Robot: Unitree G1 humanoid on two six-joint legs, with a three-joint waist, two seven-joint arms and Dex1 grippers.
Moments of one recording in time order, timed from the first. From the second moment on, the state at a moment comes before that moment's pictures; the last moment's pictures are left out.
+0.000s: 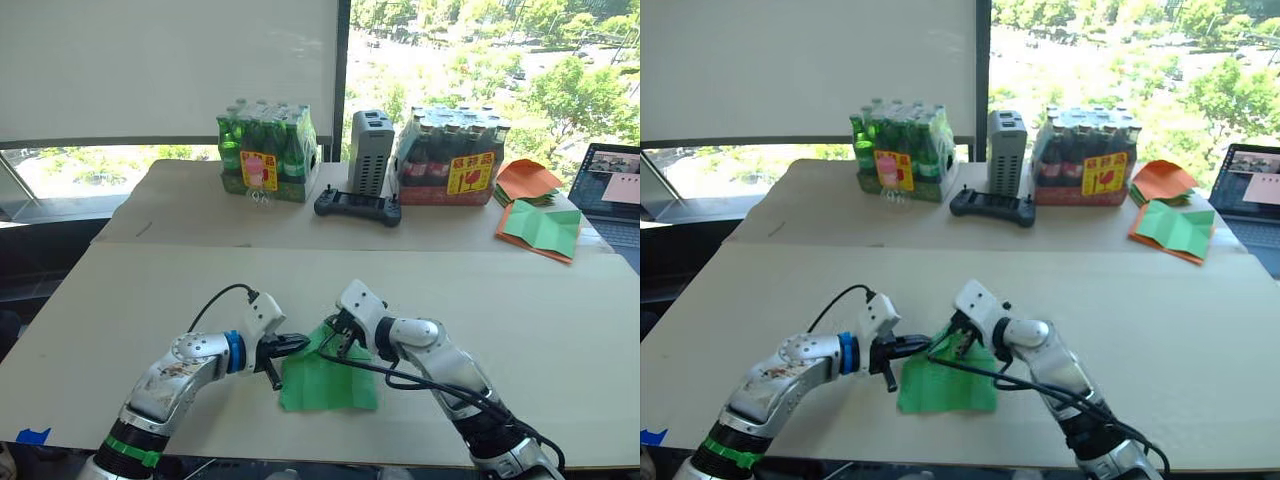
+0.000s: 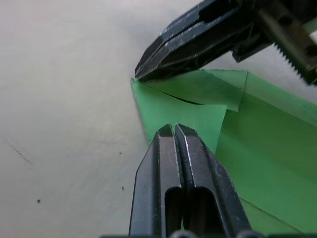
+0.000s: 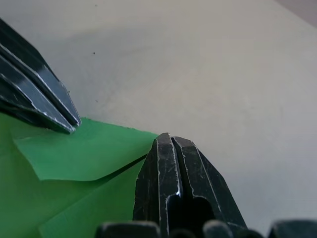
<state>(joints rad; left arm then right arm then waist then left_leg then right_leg) -0.24 0.54 -0.18 -0.23 -0.35 0.65 -0.81 -0.42 -0.32 0.31 -0.24 -0.01 0.72 0.66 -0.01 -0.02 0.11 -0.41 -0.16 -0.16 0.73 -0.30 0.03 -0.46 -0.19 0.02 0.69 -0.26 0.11</state>
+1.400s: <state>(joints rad) -0.30 0.55 -0.27 -0.13 -0.25 0.50 -0.86 0.01 -0.83 0.18 -0.68 0.46 0.86 0.96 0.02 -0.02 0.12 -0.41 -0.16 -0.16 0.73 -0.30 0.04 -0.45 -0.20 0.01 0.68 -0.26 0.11</state>
